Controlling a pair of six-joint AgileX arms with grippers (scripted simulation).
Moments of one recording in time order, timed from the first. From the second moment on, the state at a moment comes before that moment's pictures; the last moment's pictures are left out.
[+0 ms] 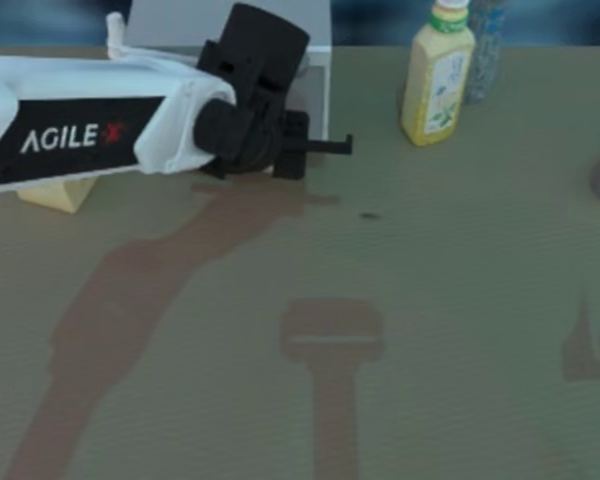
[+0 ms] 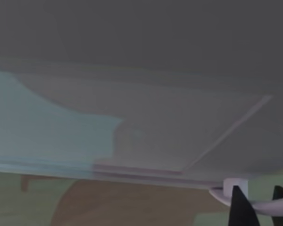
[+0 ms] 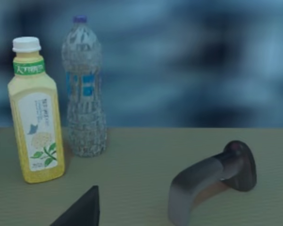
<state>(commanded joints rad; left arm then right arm) -0.56 2.01 1.37 -0.25 -0.22 -0.31 0.00 0.00 0.00 0.00 0.00 0.00</state>
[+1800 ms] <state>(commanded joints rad) -0.55 1.98 1.33 -0.23 -0.19 -0.27 0.00 0.00 0.00 0.00 0.00 0.00</state>
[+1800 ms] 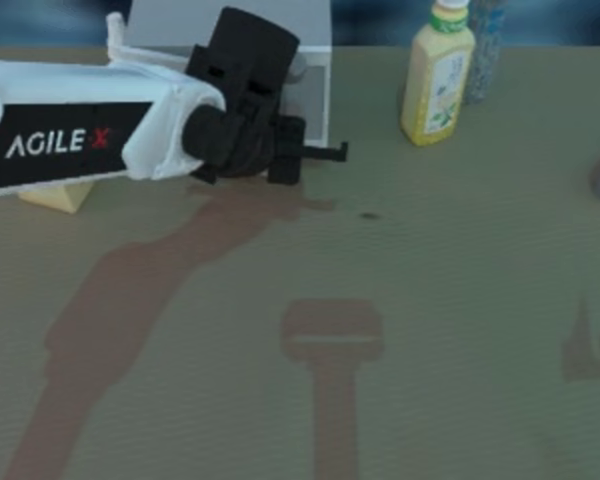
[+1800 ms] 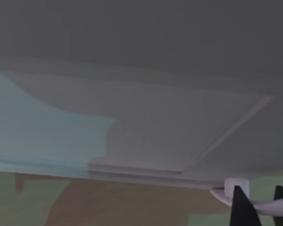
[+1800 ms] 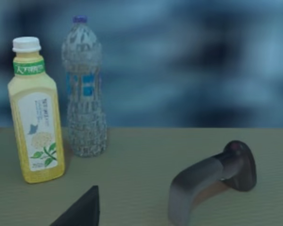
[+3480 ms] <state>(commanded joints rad) -0.54 1.95 1.29 -0.21 -0.16 -0.22 0.00 0.00 0.00 0.00 0.00 0.00</state>
